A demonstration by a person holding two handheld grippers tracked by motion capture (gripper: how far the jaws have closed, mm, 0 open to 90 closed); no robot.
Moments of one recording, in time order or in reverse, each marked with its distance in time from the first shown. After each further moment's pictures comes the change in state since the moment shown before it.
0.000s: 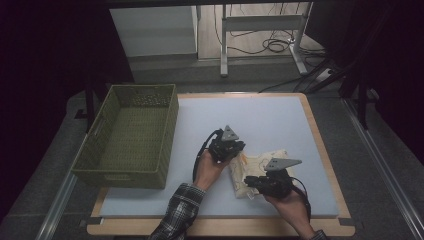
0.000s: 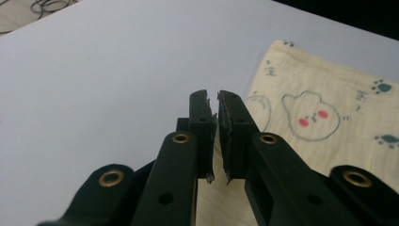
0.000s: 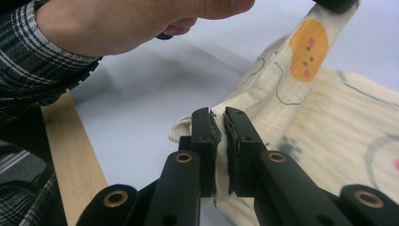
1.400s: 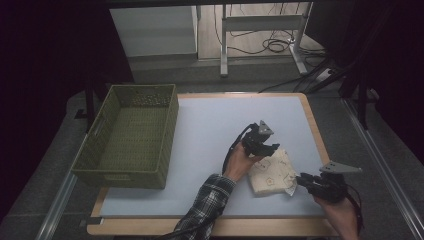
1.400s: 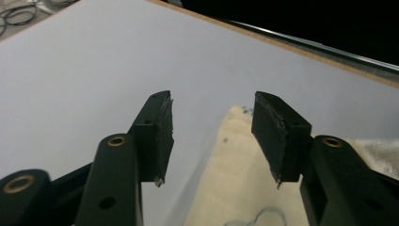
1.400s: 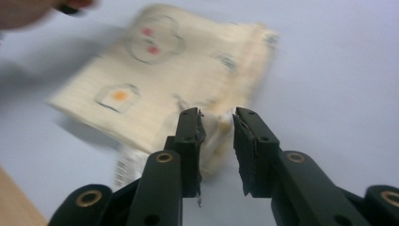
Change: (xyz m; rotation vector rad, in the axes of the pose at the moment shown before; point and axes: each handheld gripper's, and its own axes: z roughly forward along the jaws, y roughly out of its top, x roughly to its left) left arm -0.030 0.048 0.061 0.009 -0.042 0.041; right arm -0.070 -0.059 -0.101 -0.012 -0.339 0.128
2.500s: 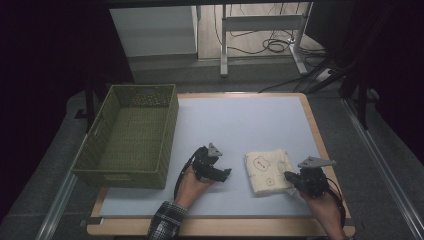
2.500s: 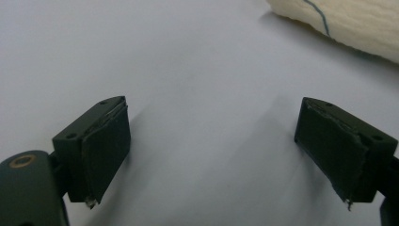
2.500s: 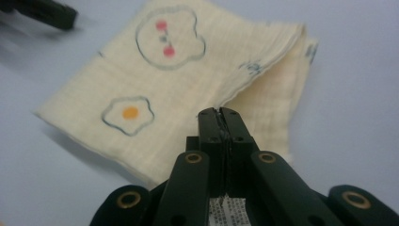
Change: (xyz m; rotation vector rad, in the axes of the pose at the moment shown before) left arm 0.029 -0.124 -0.082 0.178 0.127 -0.135; right arm 0.034 0.025 0.033 0.084 -0.024 -0.087
